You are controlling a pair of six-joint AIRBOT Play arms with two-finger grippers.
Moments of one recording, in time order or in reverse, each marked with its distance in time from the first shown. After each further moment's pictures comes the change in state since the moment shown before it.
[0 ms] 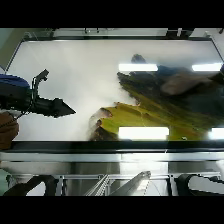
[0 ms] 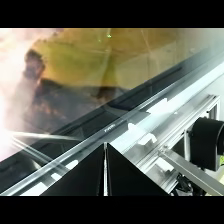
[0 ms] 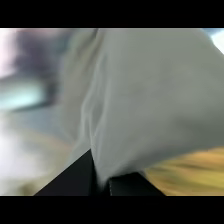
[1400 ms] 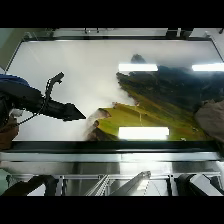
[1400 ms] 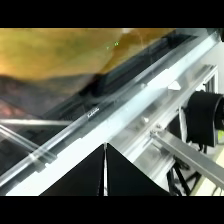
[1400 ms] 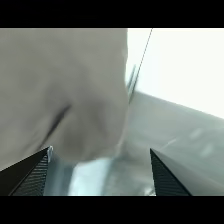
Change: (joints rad) left arm -0.157 -0.001 0.000 0.002 -0.019 -0.034; right arm -0.473 0.377 -0.548 -0.515 0.008 0.337
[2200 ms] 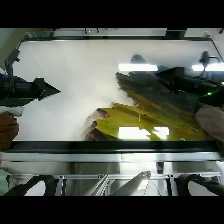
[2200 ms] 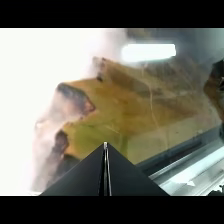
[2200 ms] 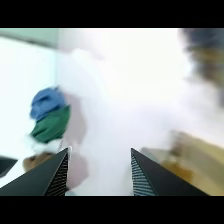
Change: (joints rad) left arm 0.287 -0.001 0.174 0.009 -0.083 -0.011; right arm 0.934 -0.202 0.025 1.454 -0.203 -0.860
